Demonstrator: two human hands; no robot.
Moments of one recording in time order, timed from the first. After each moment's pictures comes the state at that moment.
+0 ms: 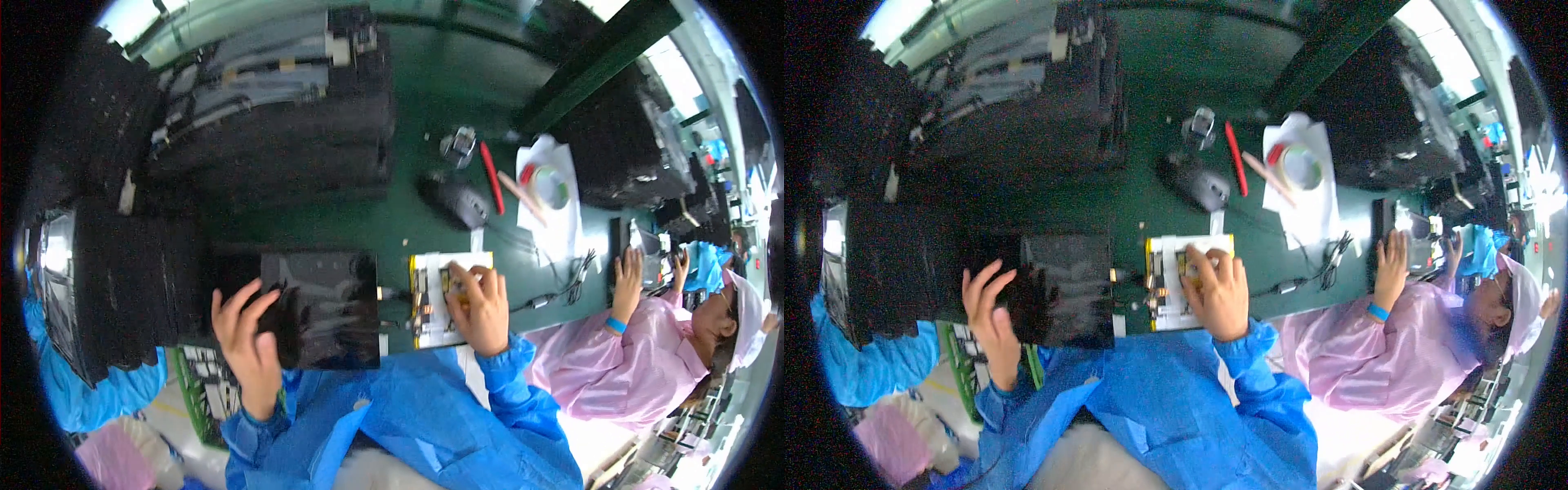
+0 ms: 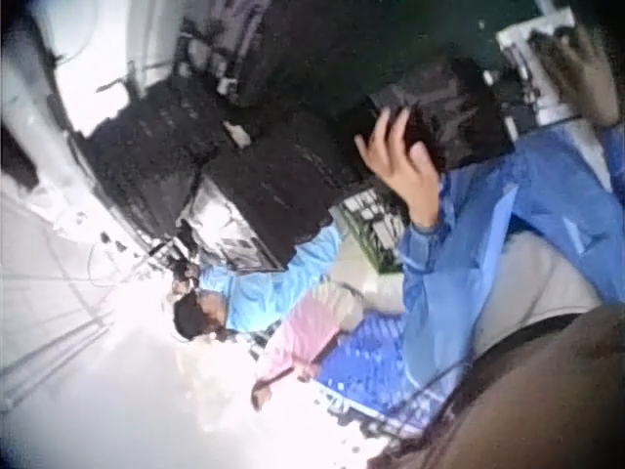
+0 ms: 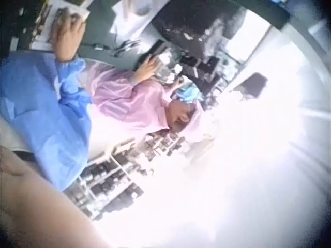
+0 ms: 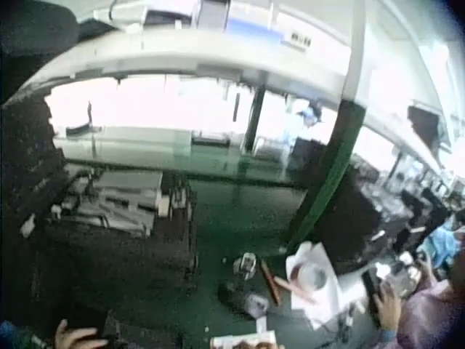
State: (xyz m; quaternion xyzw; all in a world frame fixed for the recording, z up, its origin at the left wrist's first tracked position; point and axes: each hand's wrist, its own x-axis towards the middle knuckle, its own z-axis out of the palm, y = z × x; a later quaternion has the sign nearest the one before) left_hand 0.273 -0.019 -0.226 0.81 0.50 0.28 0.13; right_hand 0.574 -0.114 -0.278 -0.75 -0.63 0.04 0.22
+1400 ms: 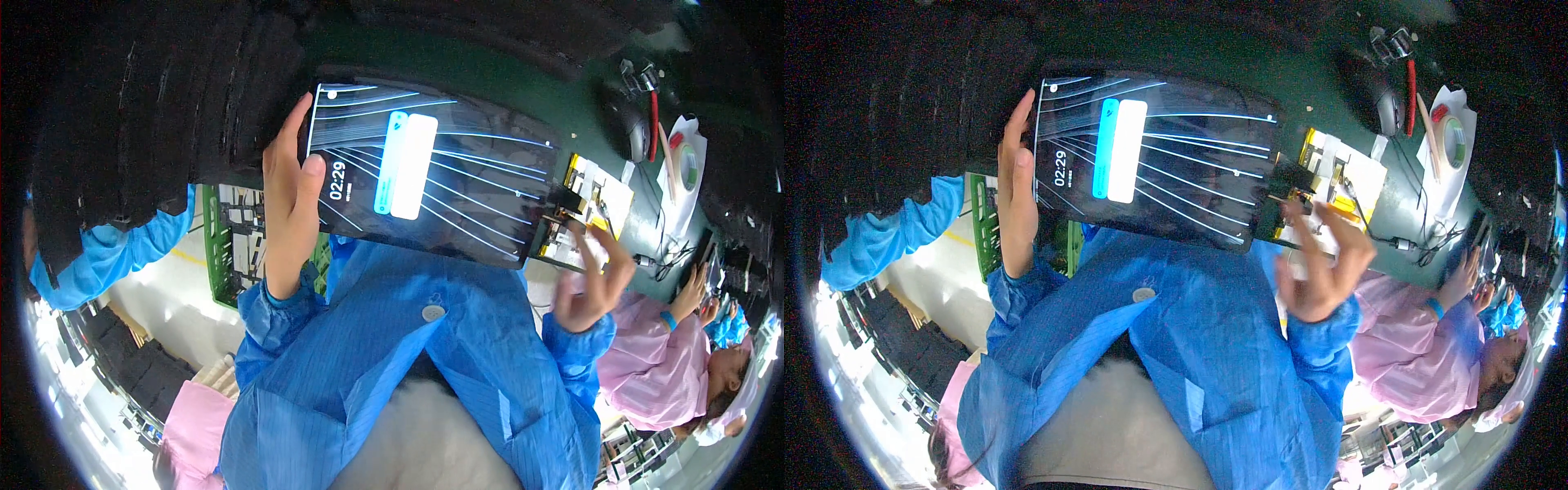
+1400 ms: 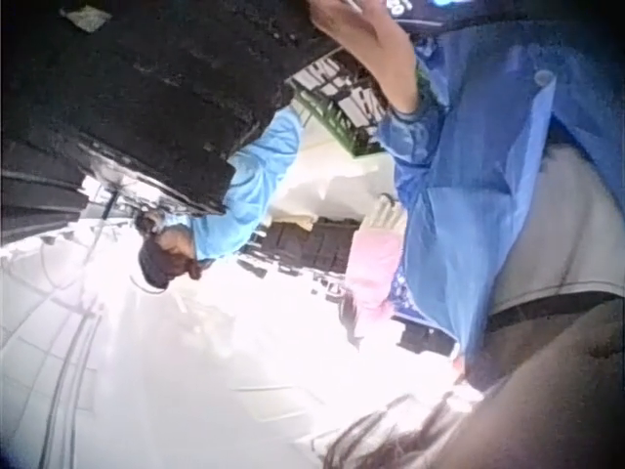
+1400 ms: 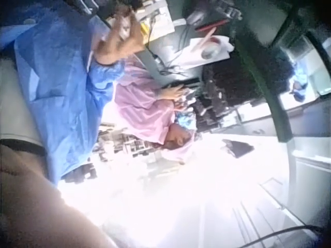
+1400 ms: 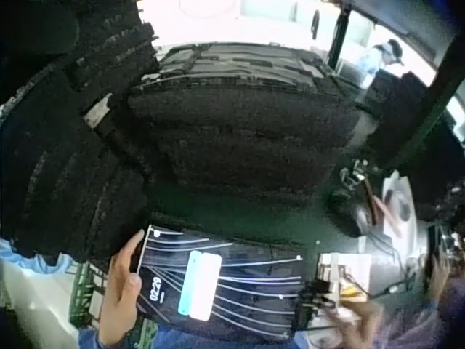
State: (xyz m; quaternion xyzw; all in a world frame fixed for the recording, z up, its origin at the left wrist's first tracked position) left_hand 0.203 -0.014 -0.269 0.69 0.58 0.33 0.30; right_hand 0.515 -0.133 -0.245 -0.64 -0.73 -0.03 0.24
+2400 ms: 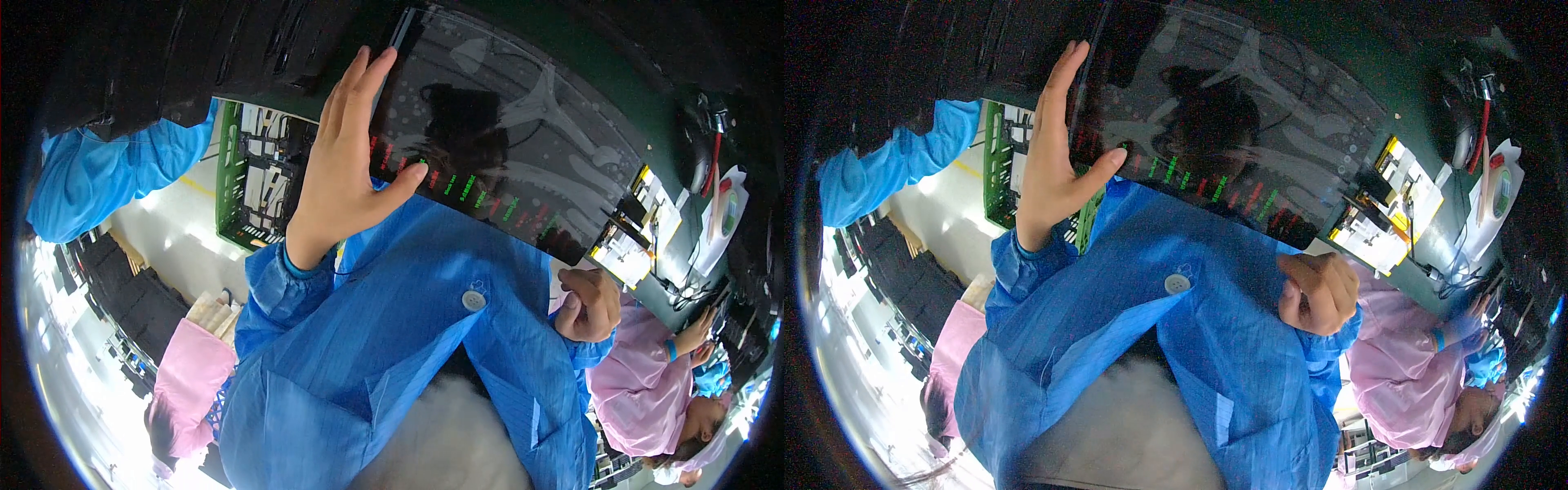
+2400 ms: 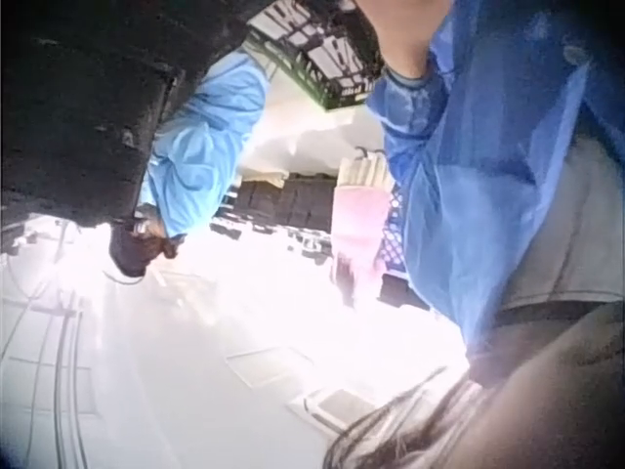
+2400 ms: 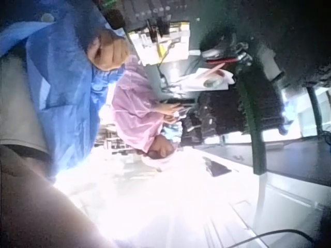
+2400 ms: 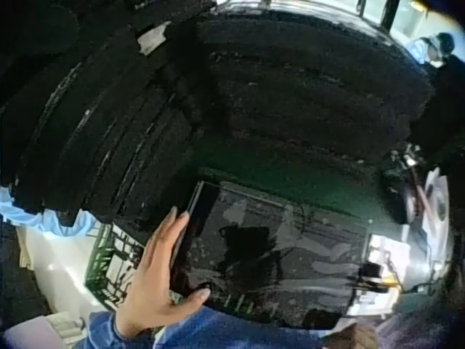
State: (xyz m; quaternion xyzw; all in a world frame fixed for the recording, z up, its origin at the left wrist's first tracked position) left_hand 0.187 -0.041 -0.278 0.78 0.52 0.27 0.24; right_hand 0.489 -0.146 -0.276 -0.48 -0.76 0.18 0.39
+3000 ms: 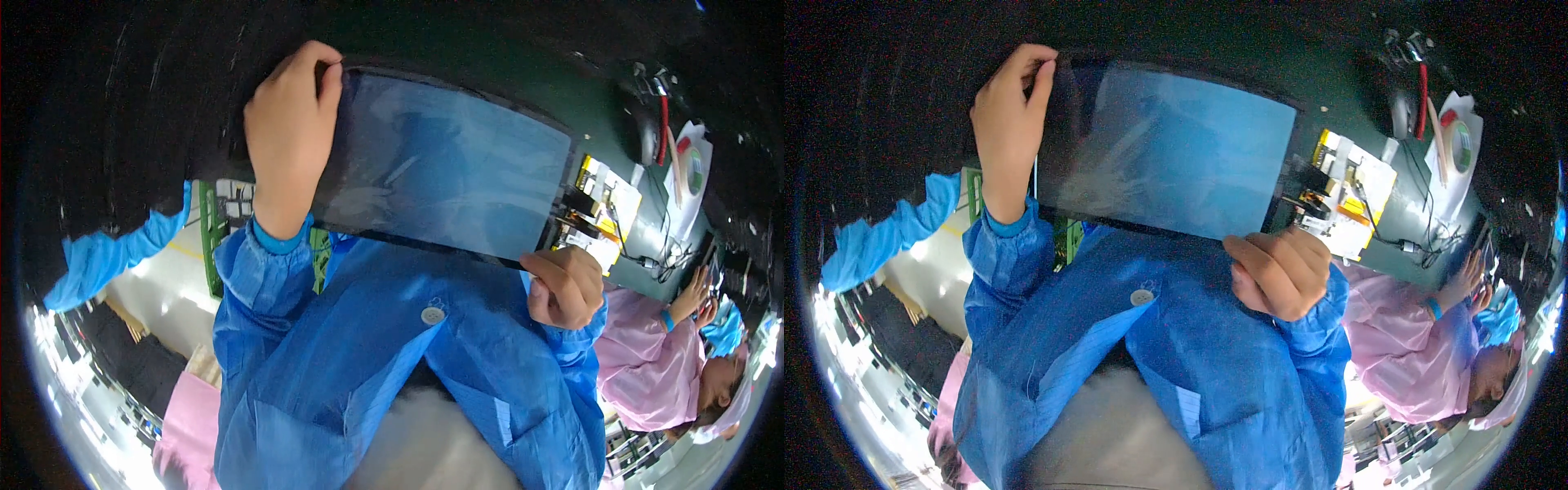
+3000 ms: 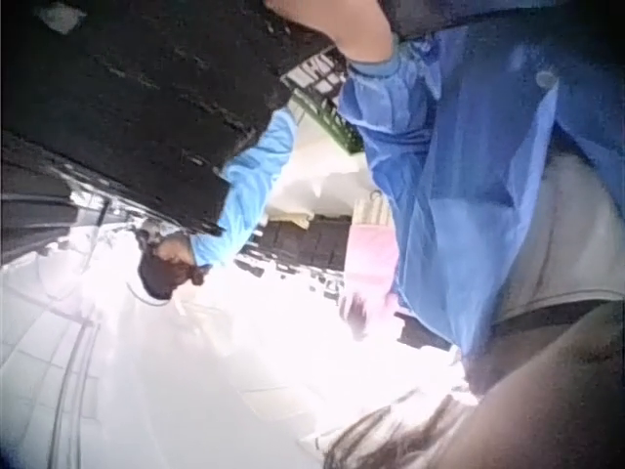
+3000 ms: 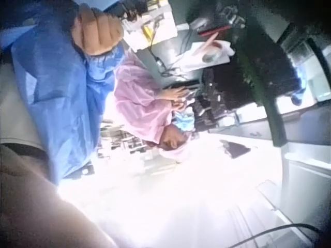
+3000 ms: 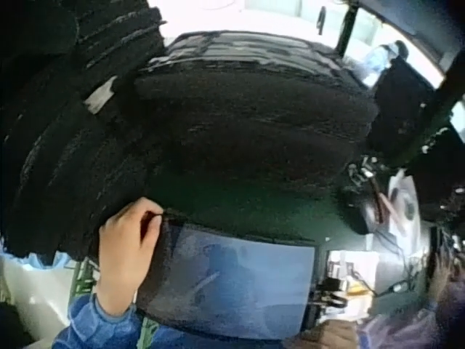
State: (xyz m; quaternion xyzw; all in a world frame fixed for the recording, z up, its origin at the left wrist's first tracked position) left_hand 0.217 0.052 -0.269 0.76 0.60 0.24 0.04; right_hand 0.486 -0.100 -0.252 -0.42 -0.82 0.10 0.38
